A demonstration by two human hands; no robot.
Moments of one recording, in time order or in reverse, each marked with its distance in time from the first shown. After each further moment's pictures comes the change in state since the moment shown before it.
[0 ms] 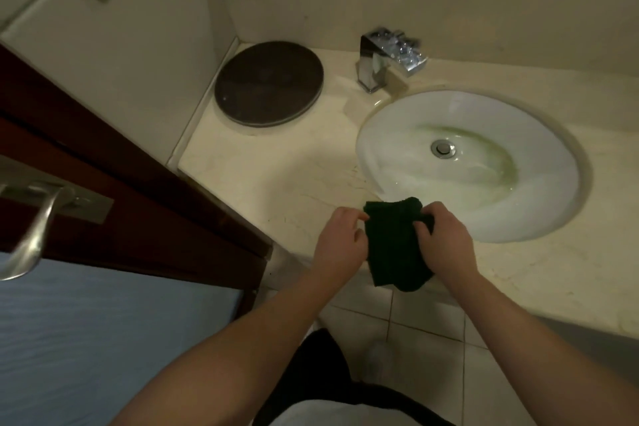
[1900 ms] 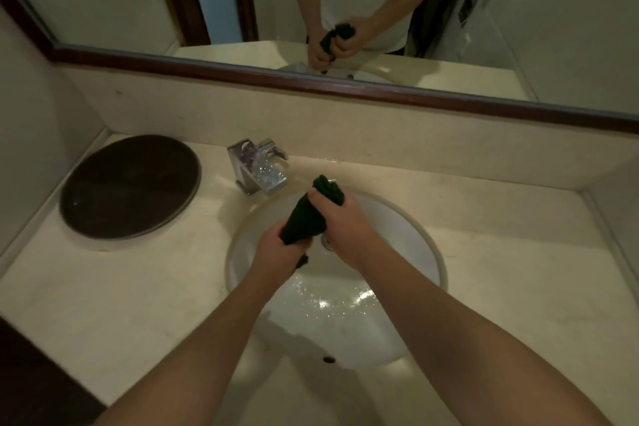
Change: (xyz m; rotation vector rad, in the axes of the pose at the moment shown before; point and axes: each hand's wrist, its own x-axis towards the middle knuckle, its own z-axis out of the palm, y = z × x) left_hand 0.178 0.144 0.036 -0.675 -0.028 -0.156; right_hand 0.180 -0.060 -0.147 1.091 -0.294 0.119
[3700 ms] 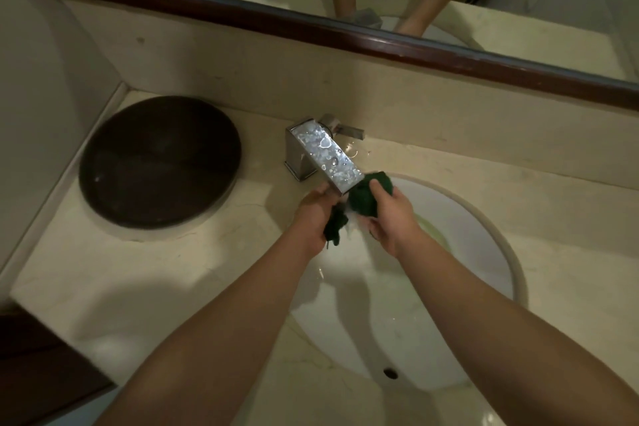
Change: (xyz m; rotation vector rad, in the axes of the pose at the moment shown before) left_hand 0.129 -0.034 -0.045 -0.485 -0.077 -0.382; right_hand 0.121 0.075 0.018 0.067 0.331 0.230
